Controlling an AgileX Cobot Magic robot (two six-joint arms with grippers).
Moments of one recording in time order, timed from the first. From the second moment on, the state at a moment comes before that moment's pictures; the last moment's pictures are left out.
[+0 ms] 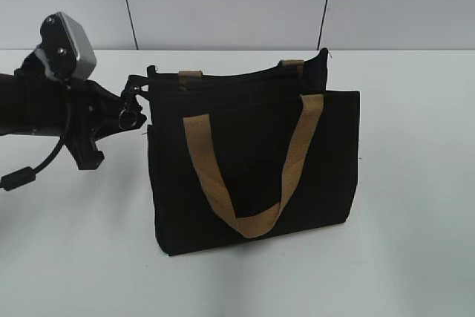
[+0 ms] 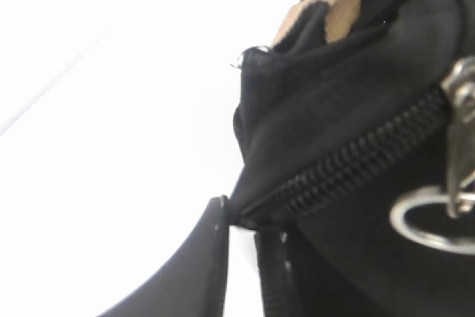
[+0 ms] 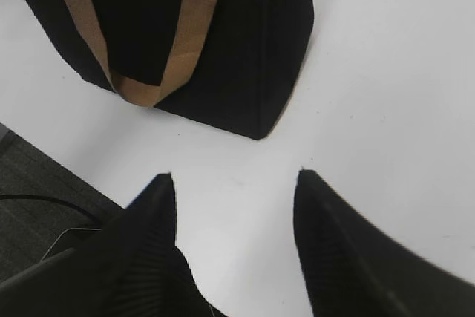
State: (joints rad) left arm -0.19 1.66 -0.72 -1.73 0.57 2.63; right arm 0.03 0.74 -0.84 0.50 1.07 -0.61
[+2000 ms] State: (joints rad) left arm -0.19 1.45 -0.70 -1.59 0.51 2.40; right arm 0.78 1.80 -1.37 0.45 0.49 -0.13
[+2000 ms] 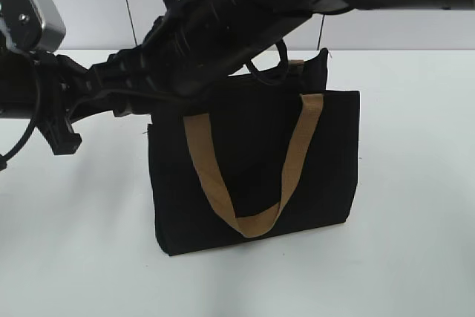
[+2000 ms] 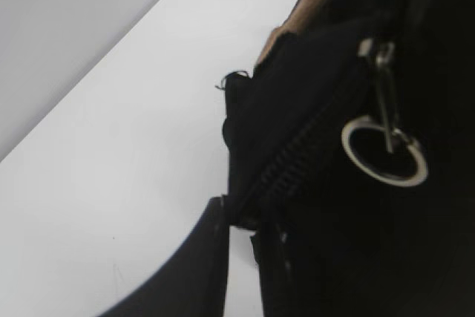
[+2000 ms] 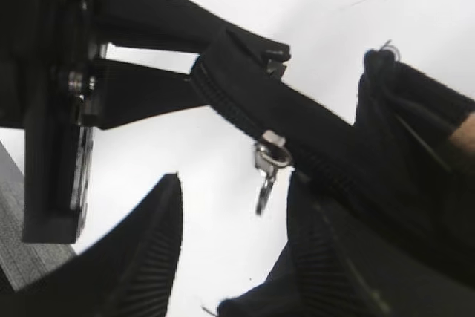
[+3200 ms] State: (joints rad) left arm -0.19 1.44 -0.69 -1.34 0.44 2.15; right arm 0.78 1.80 -1.37 0.34 0.57 -0.10
